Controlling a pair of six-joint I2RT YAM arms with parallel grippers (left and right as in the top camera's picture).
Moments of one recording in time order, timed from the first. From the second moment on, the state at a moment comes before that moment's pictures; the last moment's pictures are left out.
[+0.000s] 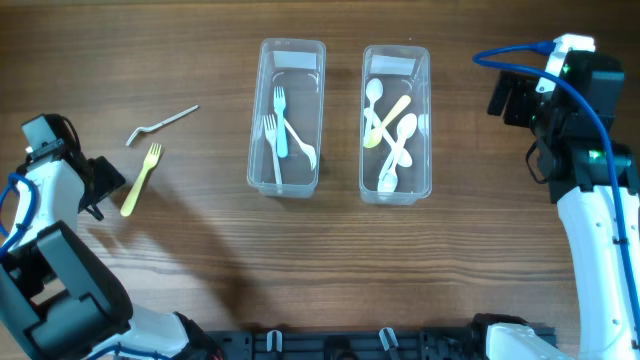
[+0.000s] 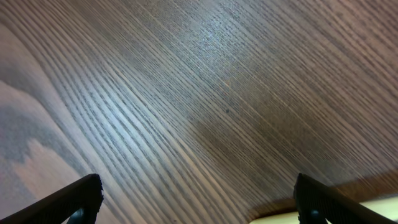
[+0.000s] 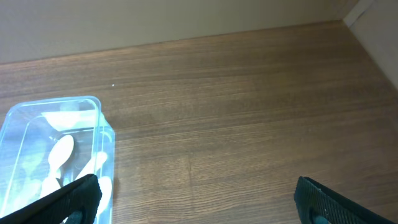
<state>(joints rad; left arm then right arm) 0.52 1.72 1.06 -0.62 -0.31 -0.21 -0.09 1.29 1.19 -0.55 0.12 0.04</state>
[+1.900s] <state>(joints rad) 0.31 1.84 1.06 -0.63 0.01 -0.13 -0.09 1.29 1.19 -0.55 0.12 0.04</state>
